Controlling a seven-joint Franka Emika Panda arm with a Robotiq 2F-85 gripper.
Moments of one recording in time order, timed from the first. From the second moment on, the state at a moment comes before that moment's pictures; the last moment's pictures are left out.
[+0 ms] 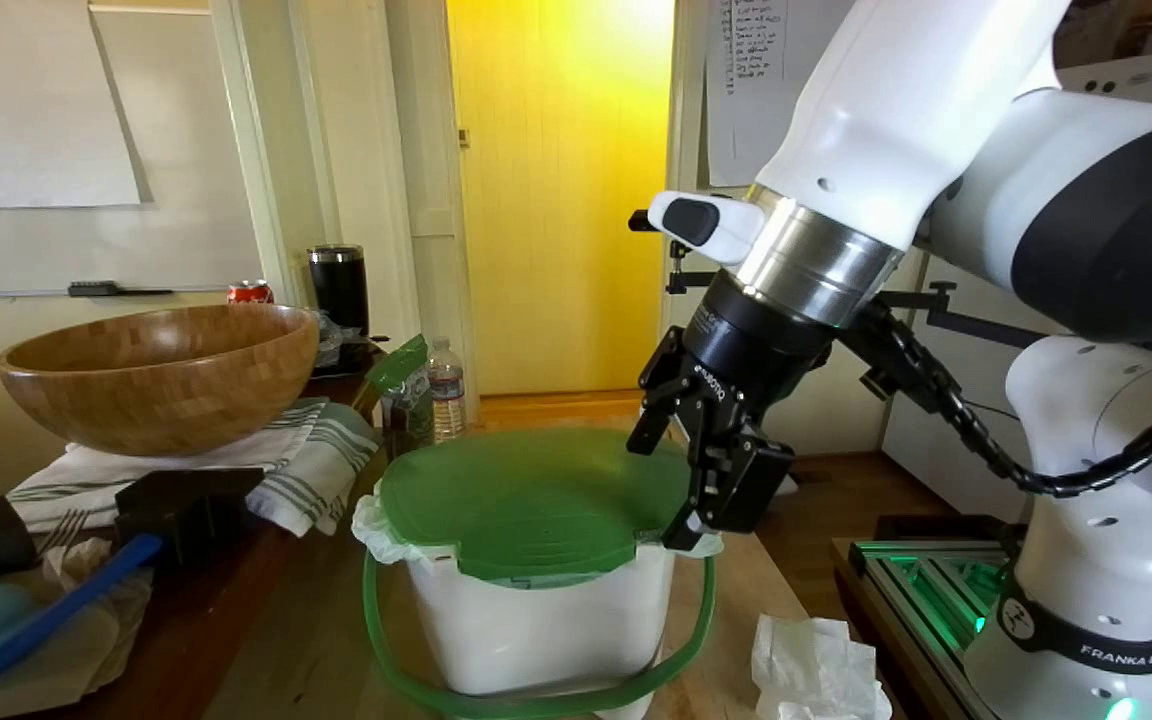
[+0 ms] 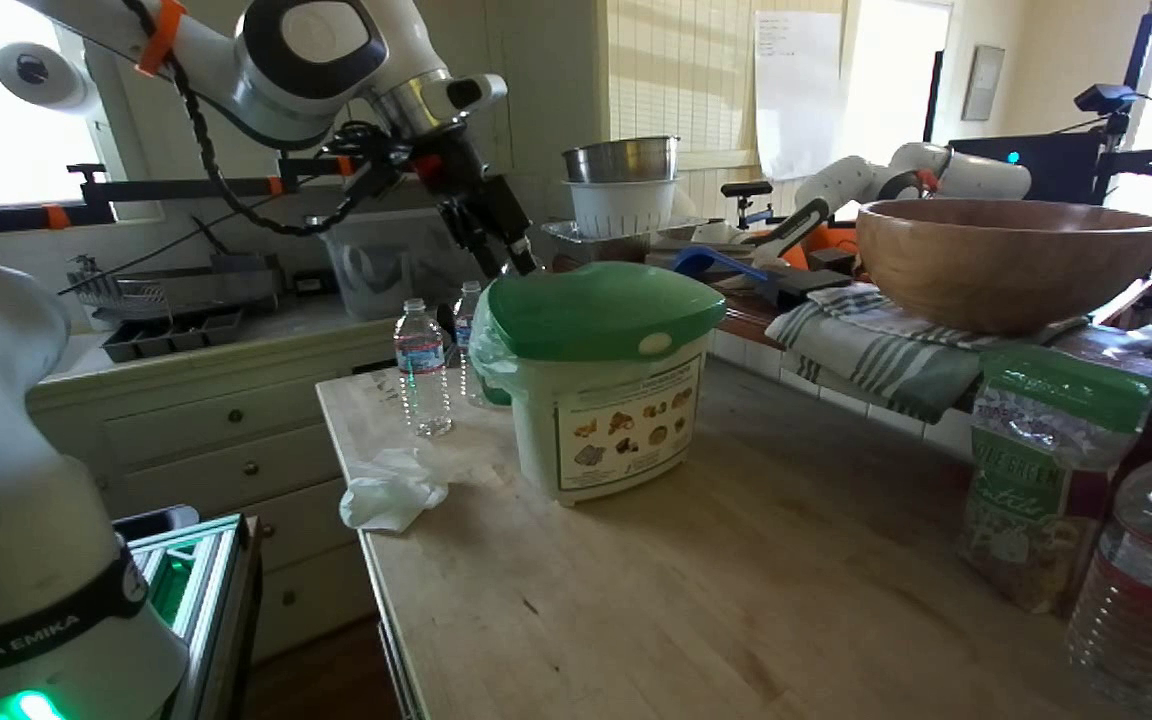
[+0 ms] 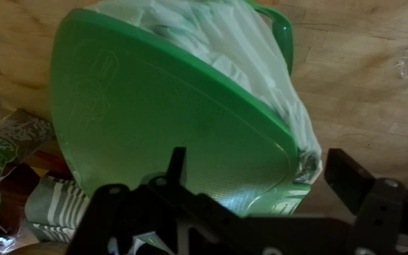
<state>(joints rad) 0.04 -0.57 0.22 -2.61 -0.16 2.41 0.11</state>
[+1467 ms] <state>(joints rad) 0.05 -0.56 0.18 -2.61 -0.18 2.40 0.06</state>
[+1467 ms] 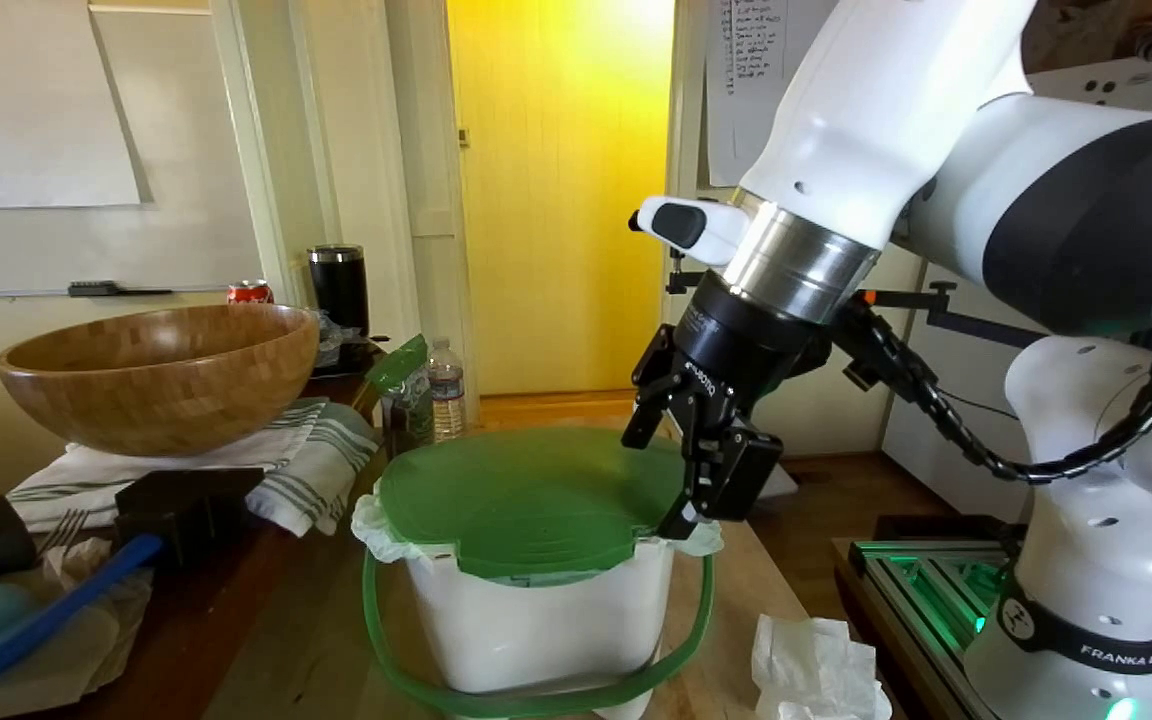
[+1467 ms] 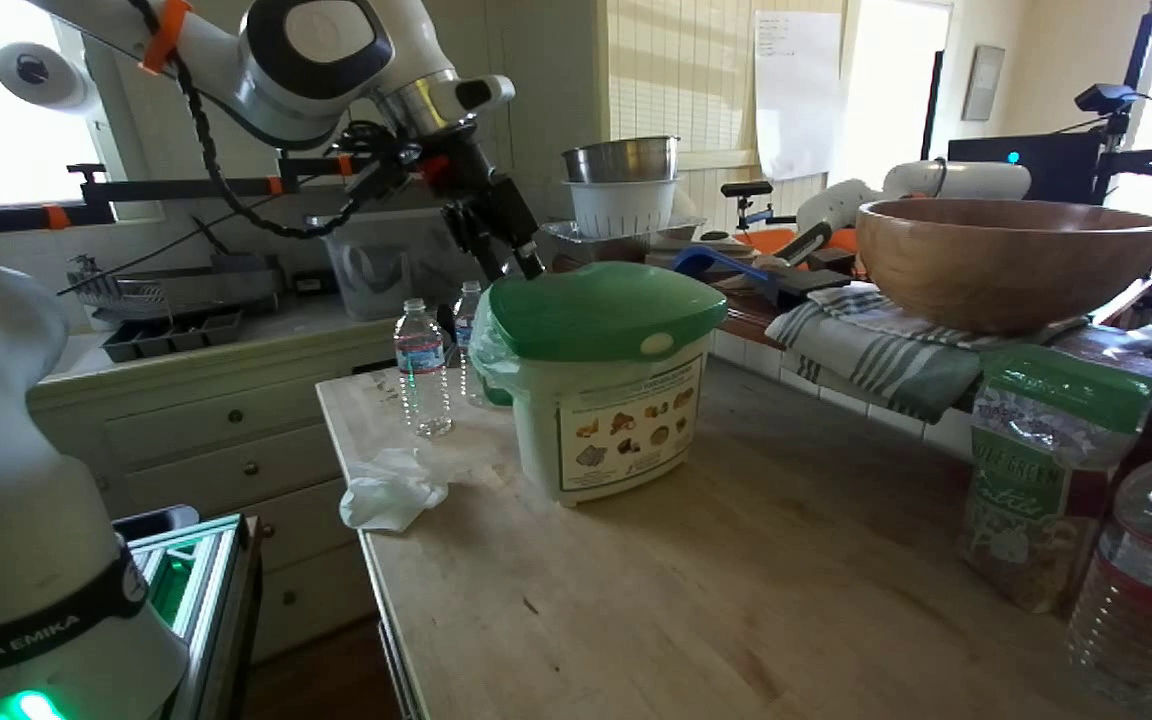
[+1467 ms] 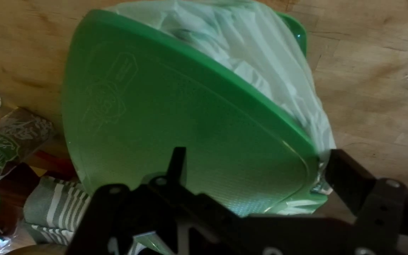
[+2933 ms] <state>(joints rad) 0.10 -0.54 0.16 -2.61 -0.17 2.49 0.02</state>
